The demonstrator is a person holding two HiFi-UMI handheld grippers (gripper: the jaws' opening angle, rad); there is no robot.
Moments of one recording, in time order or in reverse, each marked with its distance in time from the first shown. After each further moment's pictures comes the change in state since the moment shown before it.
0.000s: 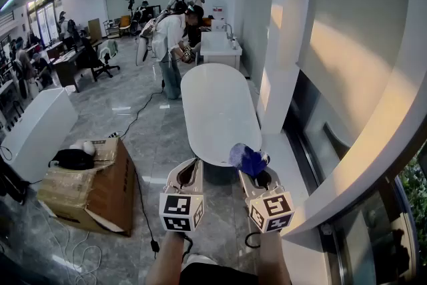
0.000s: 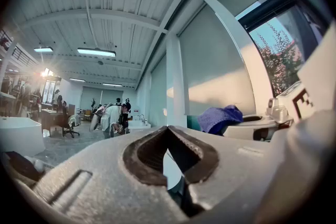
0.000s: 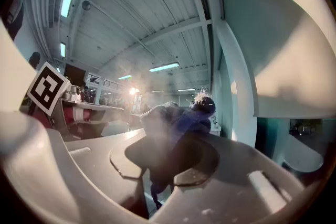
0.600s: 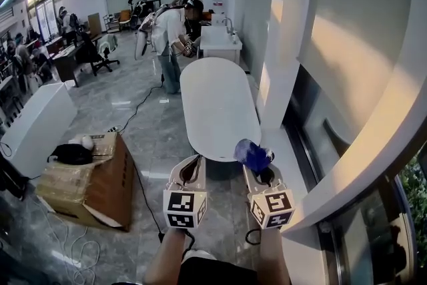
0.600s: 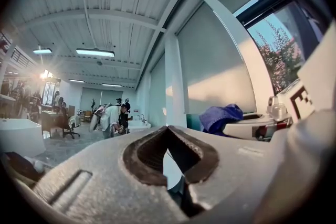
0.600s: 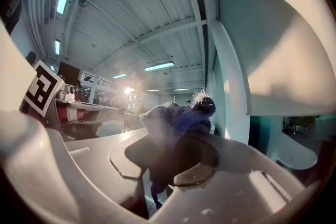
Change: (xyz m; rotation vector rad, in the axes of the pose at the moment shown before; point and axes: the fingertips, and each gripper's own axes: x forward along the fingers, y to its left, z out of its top) left arm 0.017 -0.011 -0.007 0.017 -0.009 0.004; right arm 0.001 -0.029 -0.007 0.000 -0.005 -0.057
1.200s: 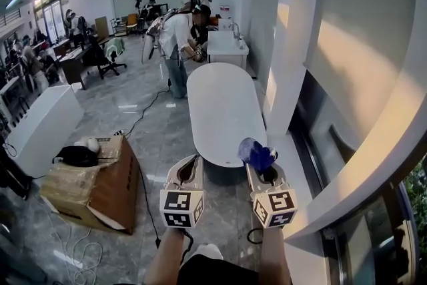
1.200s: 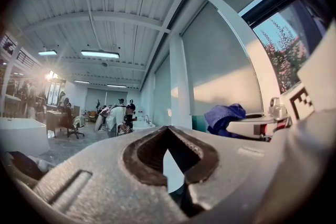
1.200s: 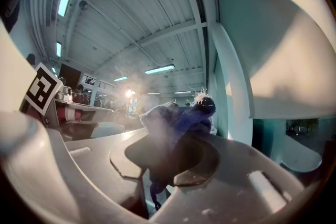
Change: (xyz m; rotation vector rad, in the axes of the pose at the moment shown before) left arm 0.000 0.023 0.012 -0.016 -0.007 0.044; right arm 0.014 -0.004 0.016 0.001 -0.033 0.010
